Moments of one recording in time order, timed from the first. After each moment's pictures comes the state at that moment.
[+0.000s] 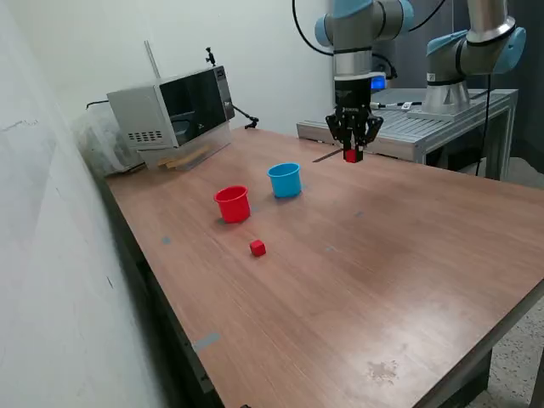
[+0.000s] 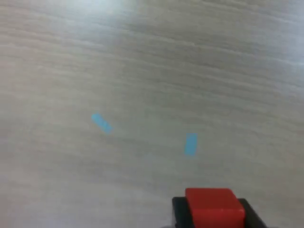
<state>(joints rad) 0.06 -1.18 1.78 -2.30 -1.59 3.04</state>
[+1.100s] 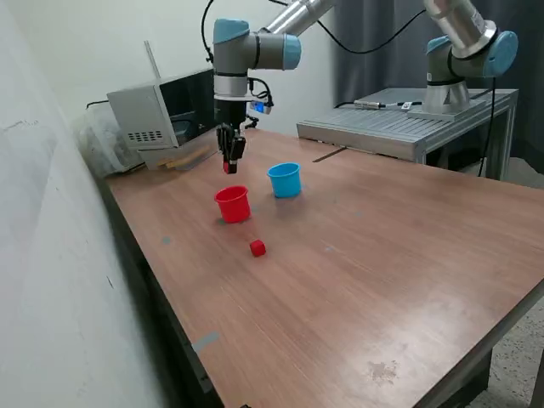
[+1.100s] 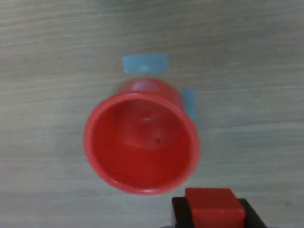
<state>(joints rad) -0.20 -0.81 1.24 -2.26 -1.63 3.04</state>
